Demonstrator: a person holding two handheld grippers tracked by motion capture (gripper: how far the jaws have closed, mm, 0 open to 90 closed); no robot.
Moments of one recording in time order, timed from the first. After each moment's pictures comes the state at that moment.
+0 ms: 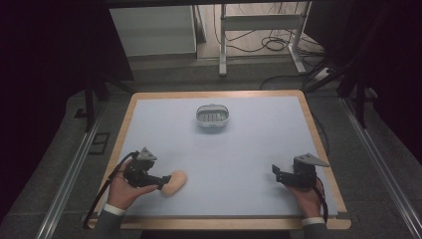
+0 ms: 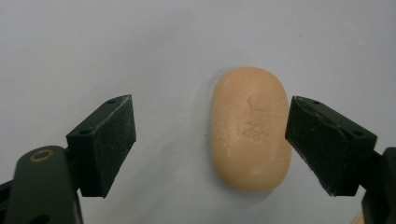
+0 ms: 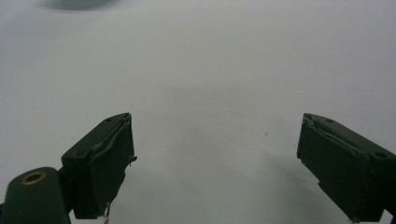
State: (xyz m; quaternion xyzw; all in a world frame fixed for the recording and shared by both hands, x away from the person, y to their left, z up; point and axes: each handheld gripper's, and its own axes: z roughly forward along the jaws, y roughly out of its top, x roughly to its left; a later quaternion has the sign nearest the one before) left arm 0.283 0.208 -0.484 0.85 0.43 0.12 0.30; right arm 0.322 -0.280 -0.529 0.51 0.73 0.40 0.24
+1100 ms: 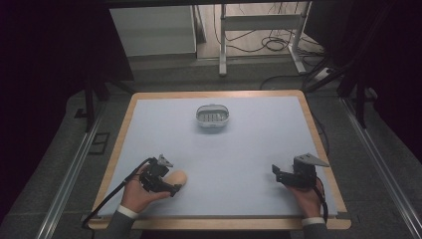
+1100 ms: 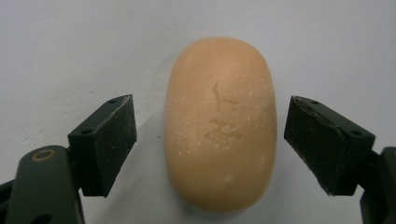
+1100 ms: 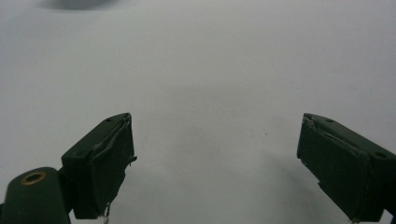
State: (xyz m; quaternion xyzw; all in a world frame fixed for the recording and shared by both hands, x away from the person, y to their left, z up) left arm 0.287 0.173 -0.510 0.87 0.42 0.09 0.24; right arm 0.322 -0.280 -0.529 0.51 0.73 0.40 0.24
